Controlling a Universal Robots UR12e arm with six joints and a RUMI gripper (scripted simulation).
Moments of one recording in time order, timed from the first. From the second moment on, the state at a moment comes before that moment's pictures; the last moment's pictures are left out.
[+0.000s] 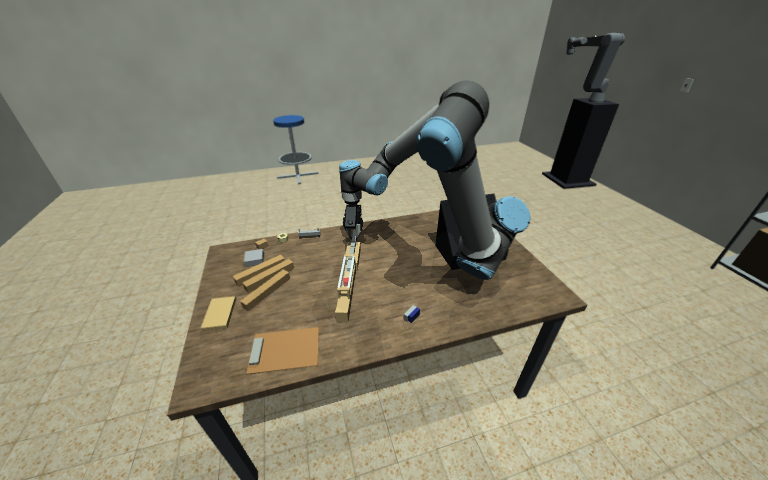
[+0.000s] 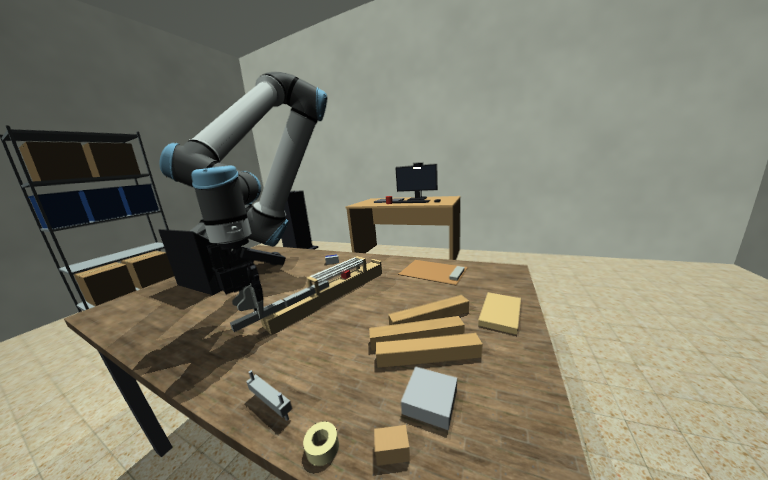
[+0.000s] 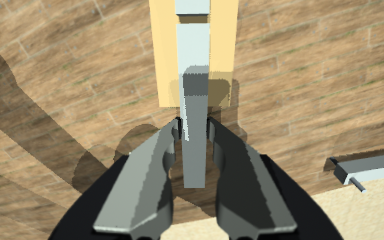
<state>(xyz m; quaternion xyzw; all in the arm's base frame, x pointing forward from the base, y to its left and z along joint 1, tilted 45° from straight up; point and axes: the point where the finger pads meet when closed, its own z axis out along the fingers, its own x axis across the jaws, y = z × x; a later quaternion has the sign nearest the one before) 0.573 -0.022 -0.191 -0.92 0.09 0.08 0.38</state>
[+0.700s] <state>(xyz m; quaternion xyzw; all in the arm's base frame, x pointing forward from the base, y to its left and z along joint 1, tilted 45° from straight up) 0.580 0.001 -0.170 -0.92 0.09 0.08 0.38</state>
